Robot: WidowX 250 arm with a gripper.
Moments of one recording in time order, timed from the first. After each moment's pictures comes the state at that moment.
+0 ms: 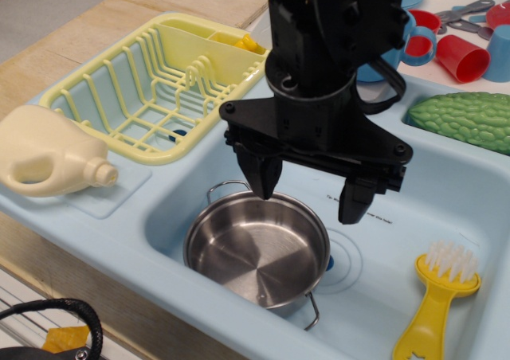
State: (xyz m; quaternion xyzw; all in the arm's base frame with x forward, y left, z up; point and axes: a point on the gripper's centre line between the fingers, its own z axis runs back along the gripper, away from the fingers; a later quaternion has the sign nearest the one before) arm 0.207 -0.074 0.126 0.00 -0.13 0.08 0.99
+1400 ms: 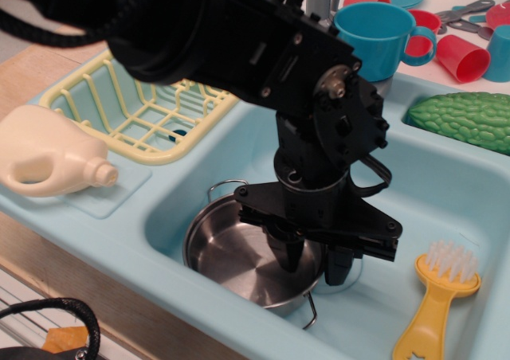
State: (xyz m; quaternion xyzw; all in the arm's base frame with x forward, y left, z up) arm 0.205 -0.081 0.062 -0.03 -0.09 0.10 0.99
